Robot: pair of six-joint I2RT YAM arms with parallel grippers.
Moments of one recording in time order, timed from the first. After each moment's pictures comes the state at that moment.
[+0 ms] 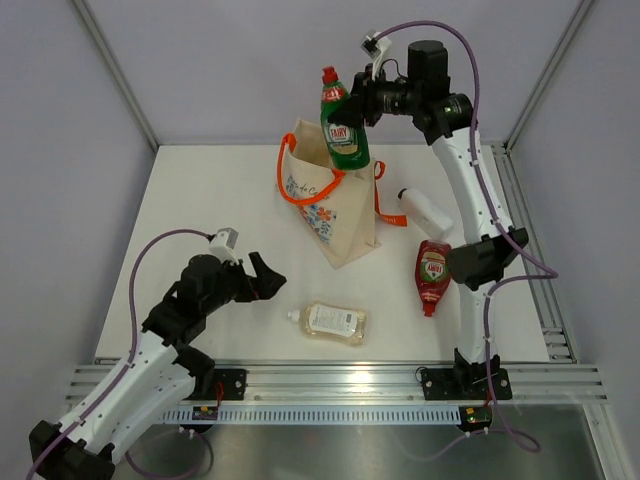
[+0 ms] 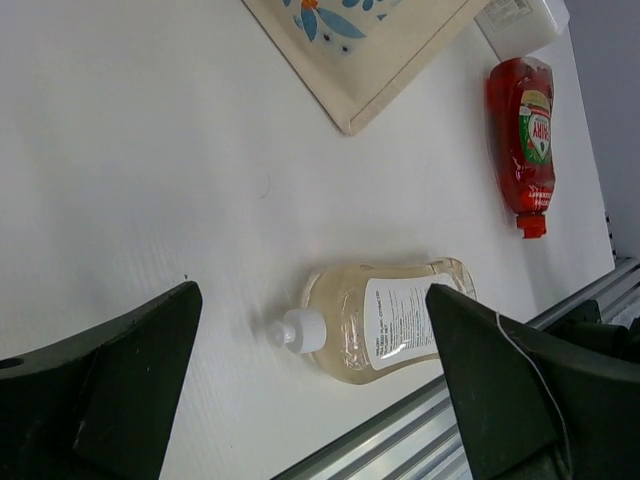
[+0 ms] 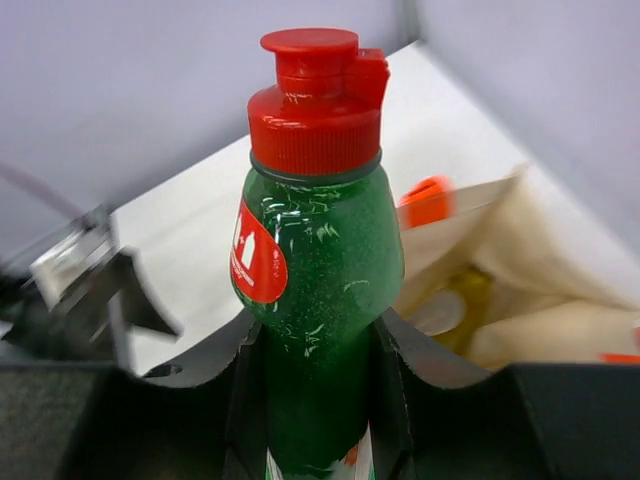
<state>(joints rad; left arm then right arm) -0.50 0.59 0.48 -0.36 0.12 -0.62 0.37 2.08 2.53 -0.77 -0.84 0.03</state>
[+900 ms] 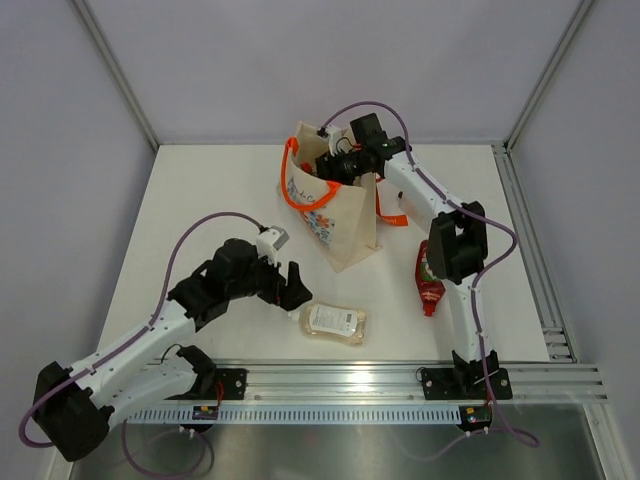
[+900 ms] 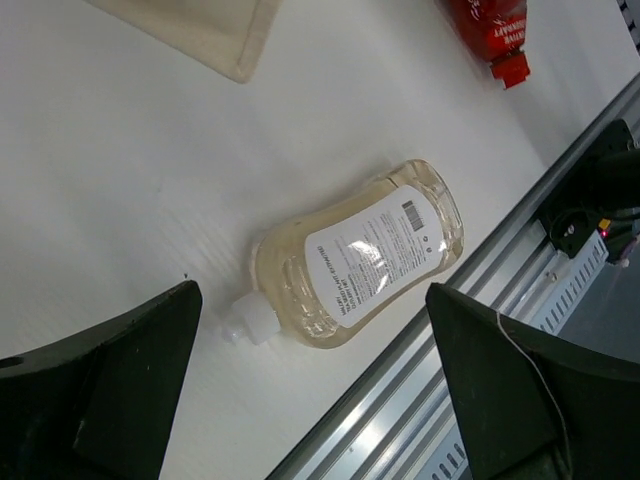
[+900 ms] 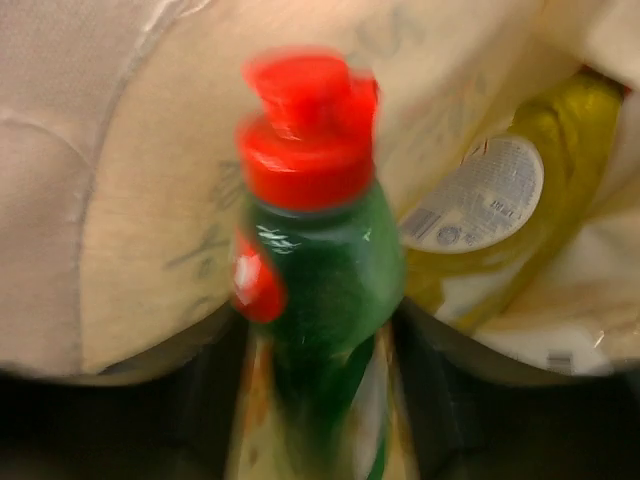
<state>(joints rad) -0.65 0.87 0.60 -0.32 0.30 -0.37 0.45 2.26 2.12 -0.68 -0.79 -0.10</state>
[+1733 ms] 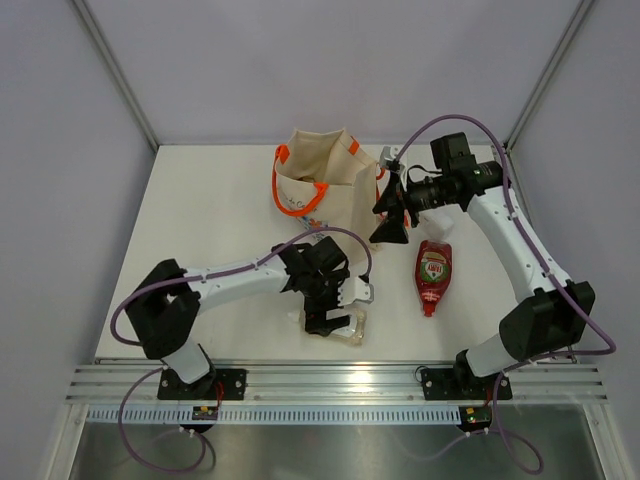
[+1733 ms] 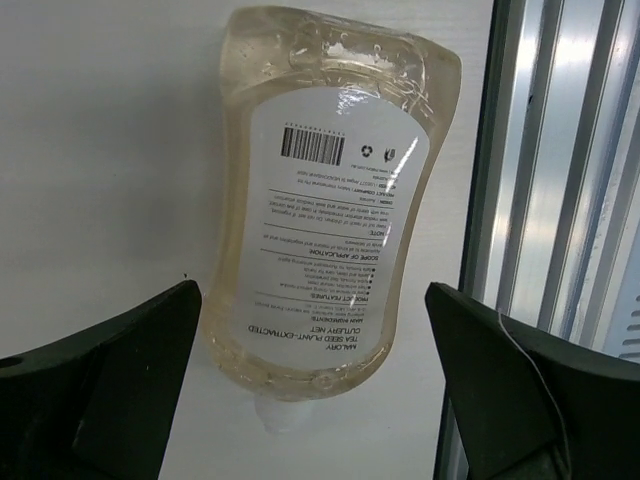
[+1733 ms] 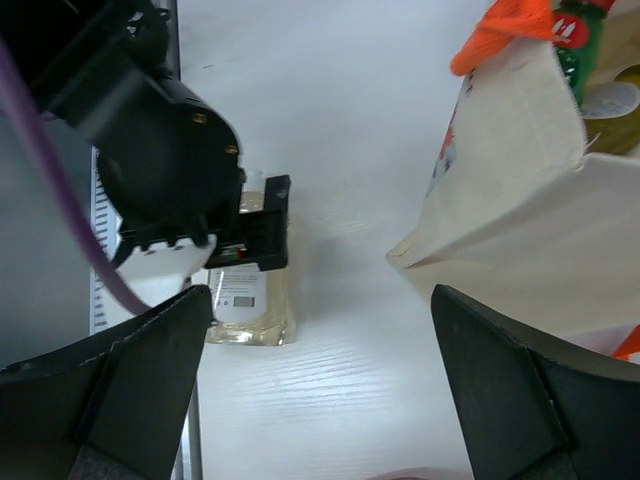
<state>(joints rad) -0.96 1.58 1.07 -0.68 0.40 0.51 0.27 1.55 1.58 -1.00 -1.03 -0.66</state>
